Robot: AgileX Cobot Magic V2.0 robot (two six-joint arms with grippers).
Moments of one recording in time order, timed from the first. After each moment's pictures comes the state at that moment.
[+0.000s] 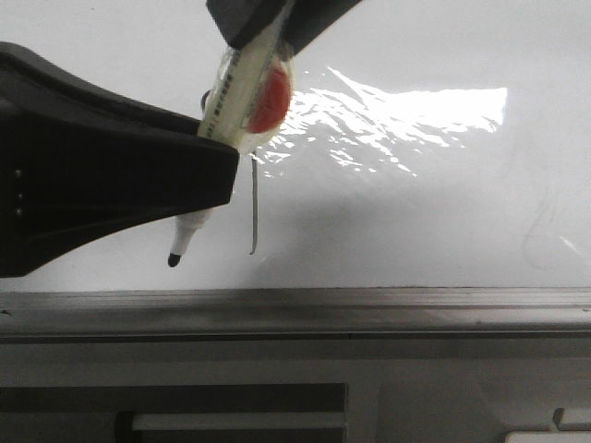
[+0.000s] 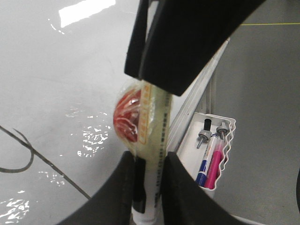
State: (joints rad) left arm -0.86 1.12 -0.29 0.53 -0.63 -0.24; right arm 0.92 1.19 -1.08 0.05 0.71 0.22
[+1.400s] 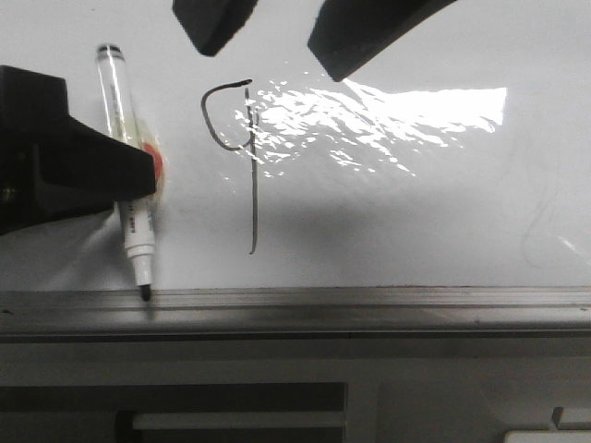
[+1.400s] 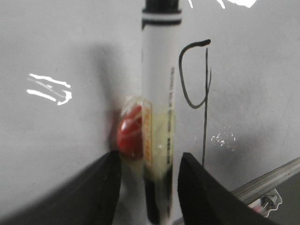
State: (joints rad) left arm -0.86 1.14 -0.30 -0.26 -0.45 -0.30; right arm 0.92 1.19 -1.08 0.03 0.74 0.22
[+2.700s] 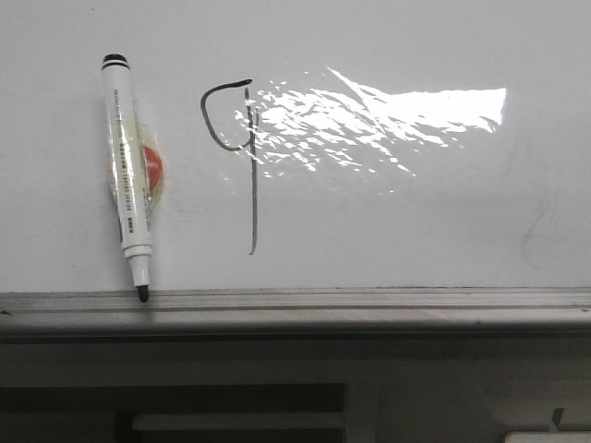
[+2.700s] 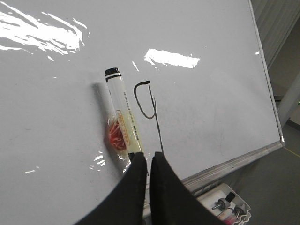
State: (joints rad) left arm -0.86 0.48 0.00 -0.12 -0.41 -0.24; right arm 0.92 0.14 -0.17 -0.35 0.12 0.22
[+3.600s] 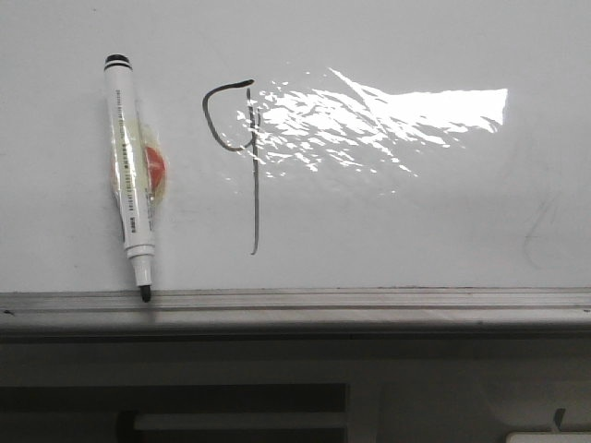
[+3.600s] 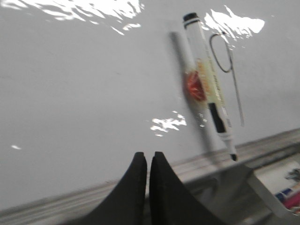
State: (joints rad) left arm -0.59 0.27 0.00 -0.06 -0.02 -0.17; right arm 0.92 0.14 -0.16 -0.35 0.12 0.22
